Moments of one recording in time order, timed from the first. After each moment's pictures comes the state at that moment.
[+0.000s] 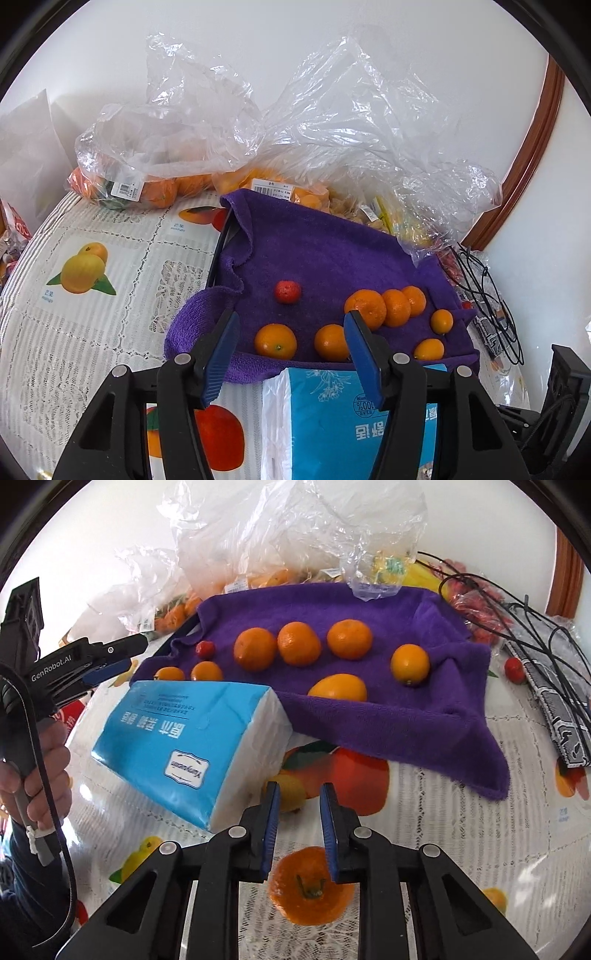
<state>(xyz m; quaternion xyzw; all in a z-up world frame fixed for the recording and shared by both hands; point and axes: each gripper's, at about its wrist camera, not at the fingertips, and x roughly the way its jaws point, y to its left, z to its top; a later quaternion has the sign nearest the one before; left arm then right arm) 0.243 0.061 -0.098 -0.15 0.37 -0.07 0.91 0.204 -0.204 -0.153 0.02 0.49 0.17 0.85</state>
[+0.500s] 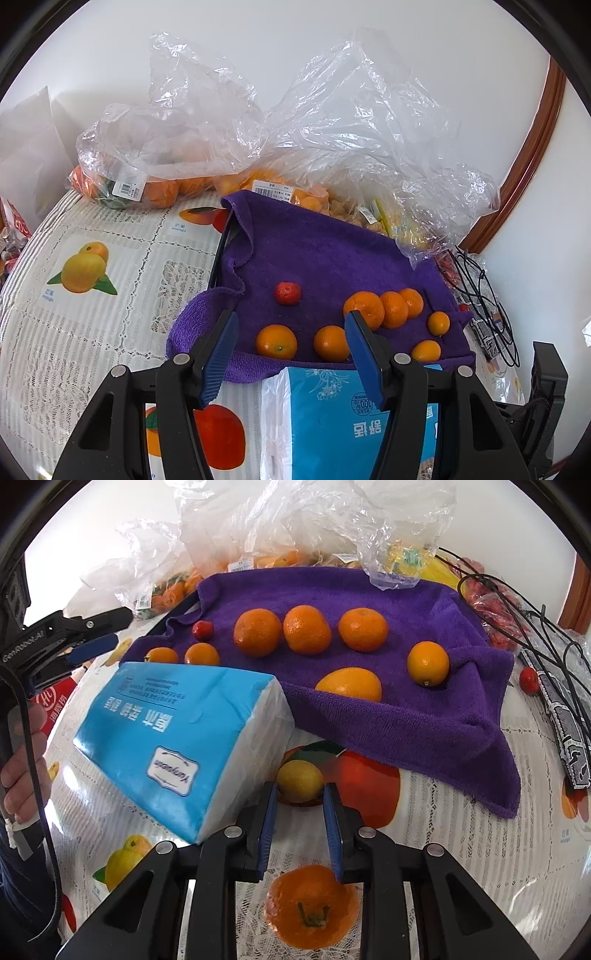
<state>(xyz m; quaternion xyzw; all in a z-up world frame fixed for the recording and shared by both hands) 0.243 0.064 -0.097 -0.16 0.37 -0.07 0.91 0.220 -0.196 -0.167 -0.01 0.51 0.17 0.84</state>
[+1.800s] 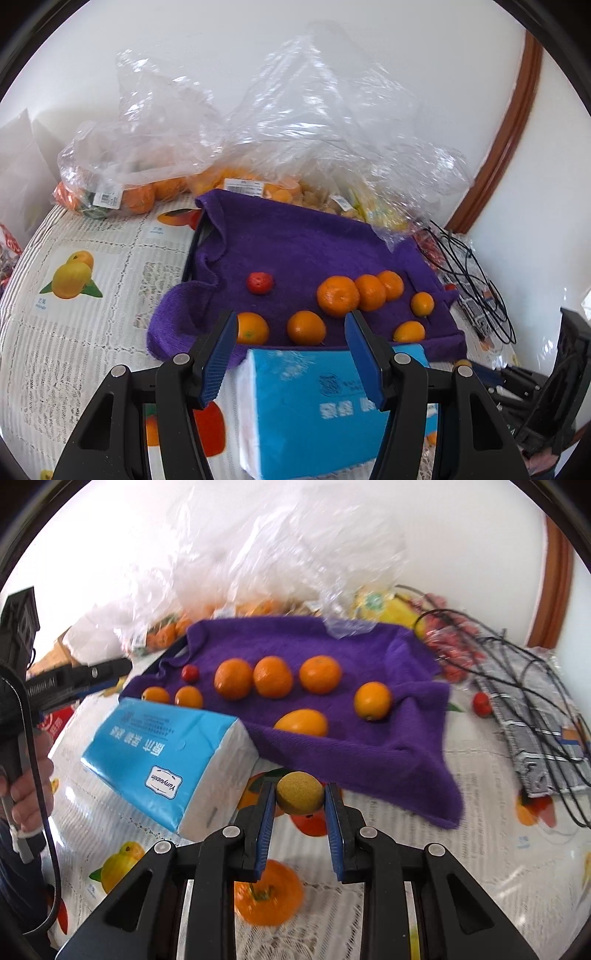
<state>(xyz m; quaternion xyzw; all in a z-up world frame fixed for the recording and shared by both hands) 0.230 0.038 -0.090 -0.12 0.37 -0.11 0.91 0.195 -0.233 -0.129 0.00 0.43 0.14 0.89</state>
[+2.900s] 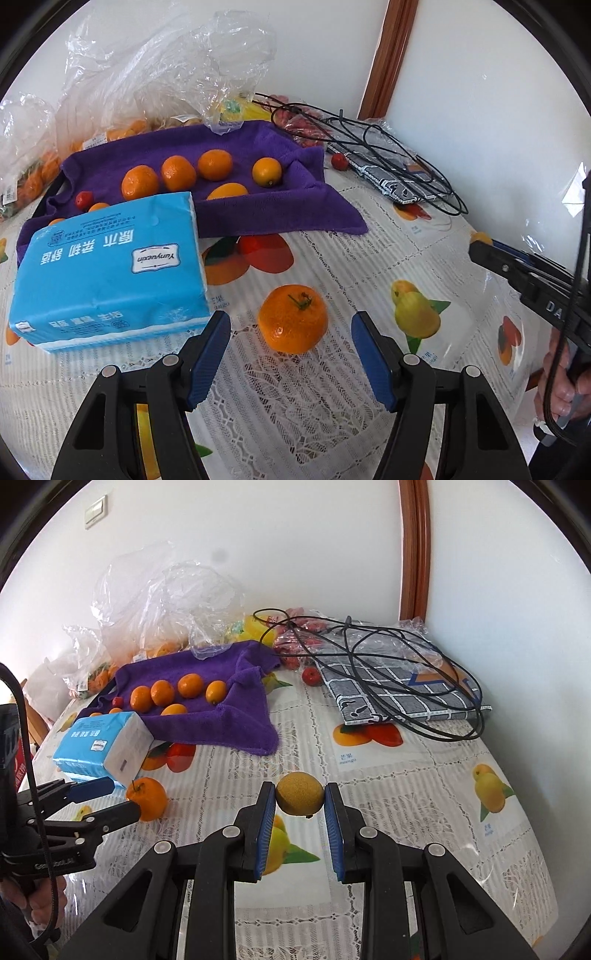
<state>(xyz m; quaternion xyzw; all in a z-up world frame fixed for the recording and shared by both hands) 0.143 -0.134 -0.129 0.01 0.43 -0.21 0.88 0.101 -0.359 -0.114 0.04 0.39 0.00 0.92</state>
